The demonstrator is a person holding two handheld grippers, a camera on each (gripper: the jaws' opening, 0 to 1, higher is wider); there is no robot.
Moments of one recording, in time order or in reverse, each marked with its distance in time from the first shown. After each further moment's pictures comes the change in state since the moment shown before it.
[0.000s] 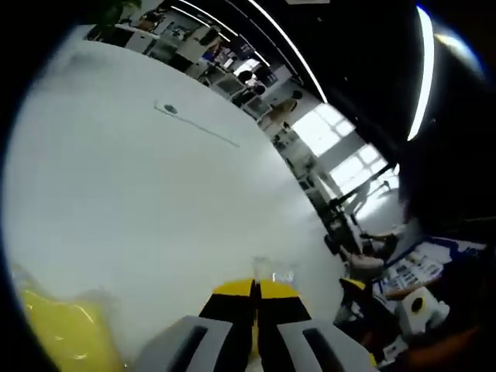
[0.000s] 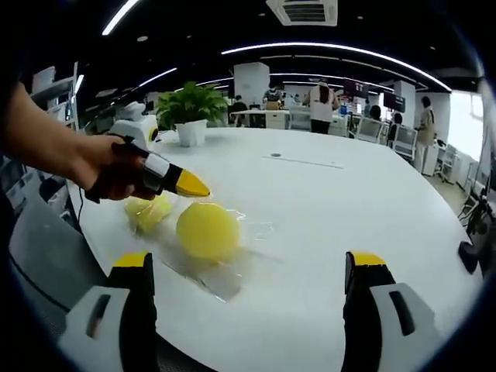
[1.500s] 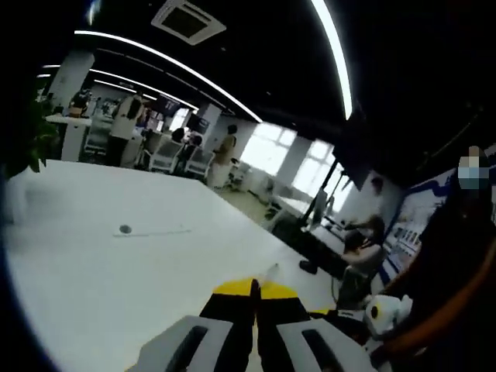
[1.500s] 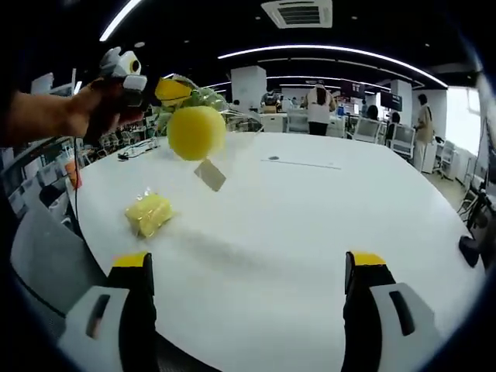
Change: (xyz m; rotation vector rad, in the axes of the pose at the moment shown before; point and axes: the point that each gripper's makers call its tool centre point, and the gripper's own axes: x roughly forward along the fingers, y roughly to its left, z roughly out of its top) left arm -0.074 -0.100 0.106 0.418 -0.199 -0.160; right arm -0.006 -0.002 0.002 0.032 -0.022 -0.007
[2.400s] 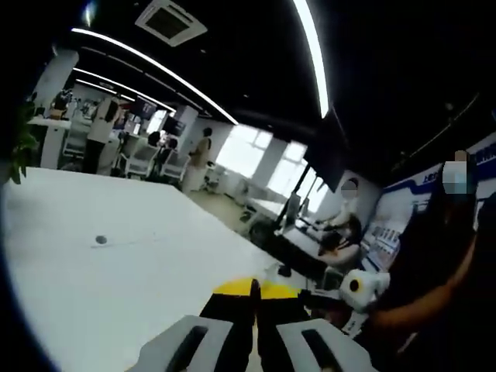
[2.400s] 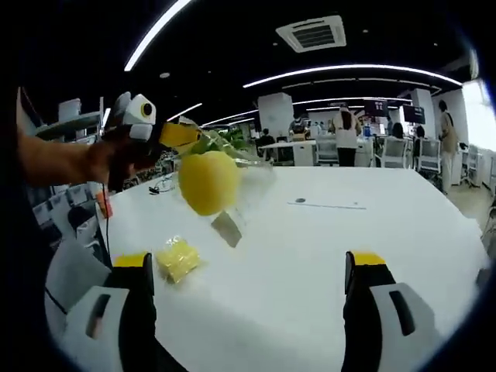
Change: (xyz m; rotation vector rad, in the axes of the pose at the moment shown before) left arm -0.004 -0.038 0.011 0.006 0.002 -0.138; right arm -0.017 -0.002 0.103 0.015 -0.230 0.243
